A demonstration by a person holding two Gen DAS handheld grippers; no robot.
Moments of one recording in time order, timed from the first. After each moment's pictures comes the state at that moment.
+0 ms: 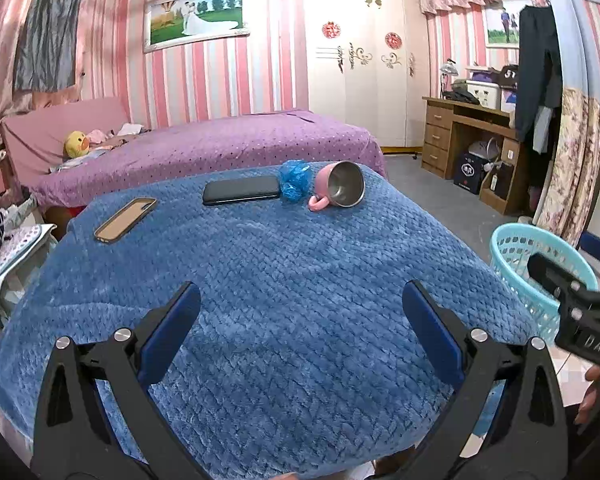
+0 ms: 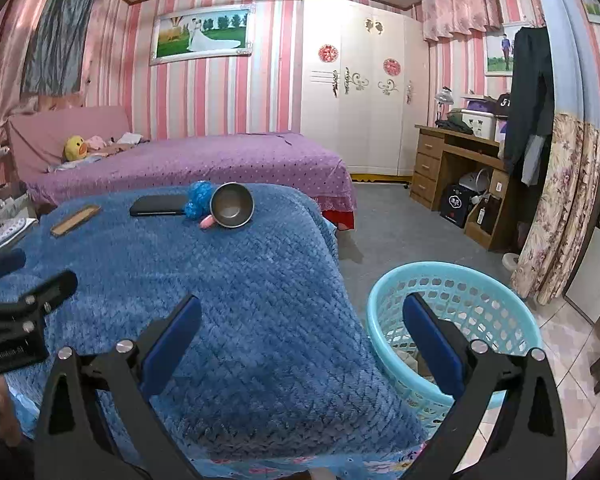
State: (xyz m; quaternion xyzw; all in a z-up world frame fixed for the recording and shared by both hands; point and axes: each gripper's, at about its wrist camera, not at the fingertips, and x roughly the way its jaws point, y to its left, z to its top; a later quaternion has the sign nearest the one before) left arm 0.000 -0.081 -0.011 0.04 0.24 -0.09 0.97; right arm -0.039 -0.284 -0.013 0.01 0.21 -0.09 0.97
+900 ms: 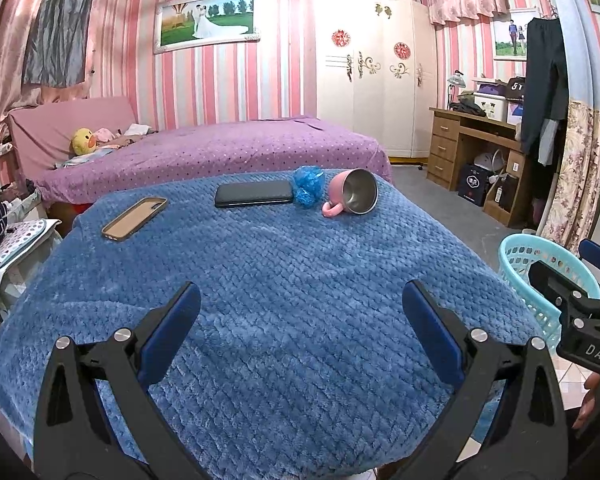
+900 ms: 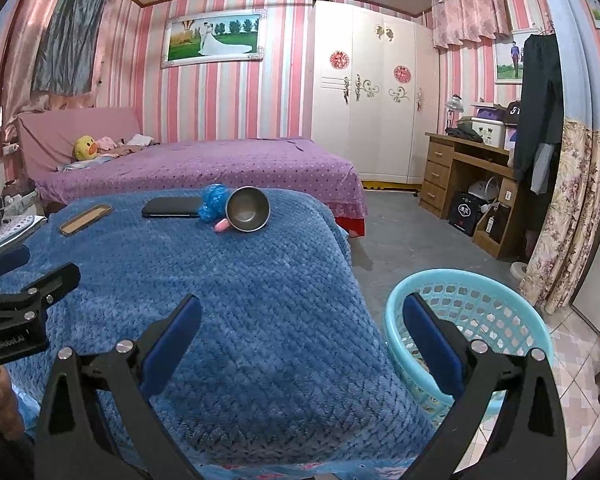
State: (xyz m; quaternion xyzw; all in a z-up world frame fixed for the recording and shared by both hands) left arm 0.000 -0.067 -0.014 0.03 0.23 -0.08 0.97; right arm -0.039 -0.274 -0.011 0.00 0.20 -0.07 0.98
